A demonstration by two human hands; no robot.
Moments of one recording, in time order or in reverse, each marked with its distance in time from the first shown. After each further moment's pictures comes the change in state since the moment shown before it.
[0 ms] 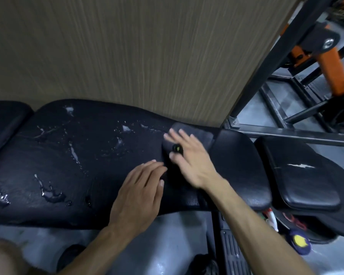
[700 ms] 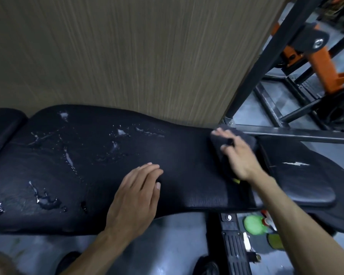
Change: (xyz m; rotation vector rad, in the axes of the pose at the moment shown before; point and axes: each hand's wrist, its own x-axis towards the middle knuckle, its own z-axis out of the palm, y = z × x) left_hand 0.000 -0.001 0.001 -0.020 -0.006 -0.014; right_hand -0.038 0.105 -0.058 0.147 0.161 0.292
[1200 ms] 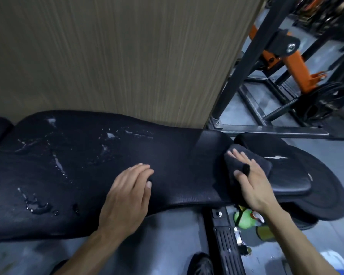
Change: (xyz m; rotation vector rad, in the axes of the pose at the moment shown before) left_hand -0.001 -0.001 0.002 0.013 0.033 0.034; right_hand -0.099 0.028 -0.019 -0.132 0.077 0.086
